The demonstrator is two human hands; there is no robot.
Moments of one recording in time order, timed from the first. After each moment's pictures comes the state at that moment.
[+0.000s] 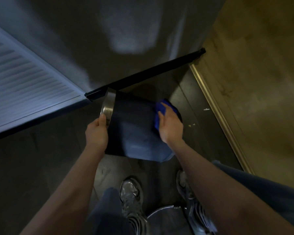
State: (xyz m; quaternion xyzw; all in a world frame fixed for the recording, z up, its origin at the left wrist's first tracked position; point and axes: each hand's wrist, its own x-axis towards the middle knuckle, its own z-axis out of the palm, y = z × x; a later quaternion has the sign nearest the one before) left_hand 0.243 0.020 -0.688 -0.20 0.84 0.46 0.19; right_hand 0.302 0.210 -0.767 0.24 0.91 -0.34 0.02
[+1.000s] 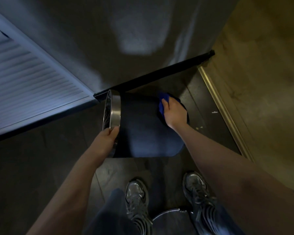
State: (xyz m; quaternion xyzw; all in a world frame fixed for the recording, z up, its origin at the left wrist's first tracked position) left_hand 0.254 0.006 -0.663 -0.16 0.80 0.45 0.37; right_hand 0.251 0.221 -0.771 0.25 0.91 -0.34 0.04
